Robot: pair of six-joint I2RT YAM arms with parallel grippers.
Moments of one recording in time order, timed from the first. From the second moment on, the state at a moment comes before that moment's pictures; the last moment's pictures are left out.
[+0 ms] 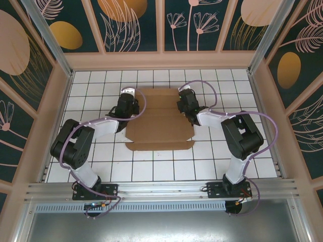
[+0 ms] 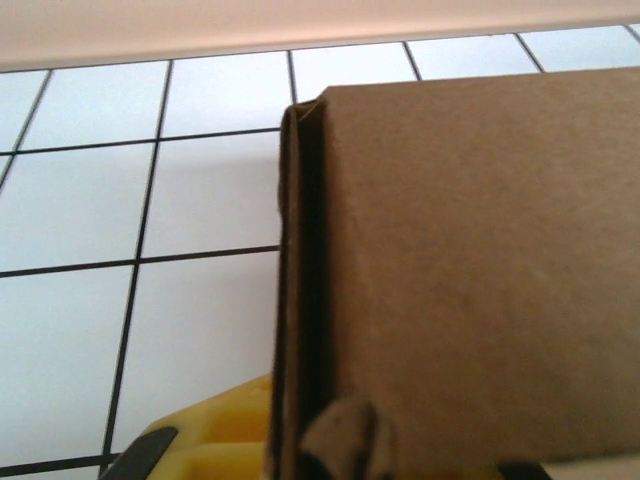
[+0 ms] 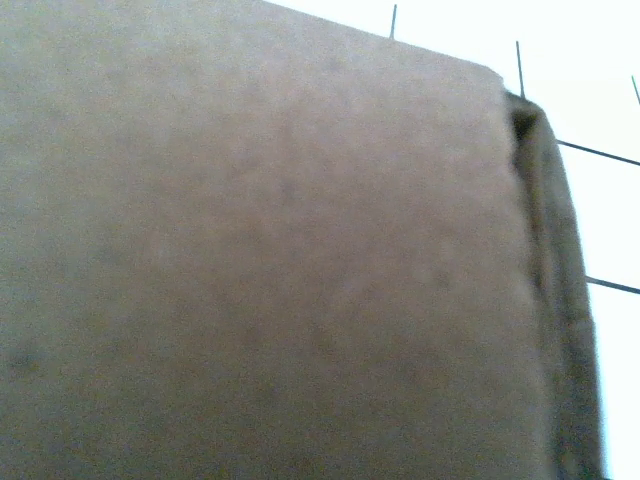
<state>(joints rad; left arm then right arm) -0.45 1.71 0.87 0.30 -0.31 -0.20 0.54 1.80 1.03 0.10 0.40 0.05</state>
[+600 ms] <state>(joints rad) -0.46 1.77 0.88 0.27 -0.37 -0.34 0.56 1.80 1.03 0.08 0.47 0.11</state>
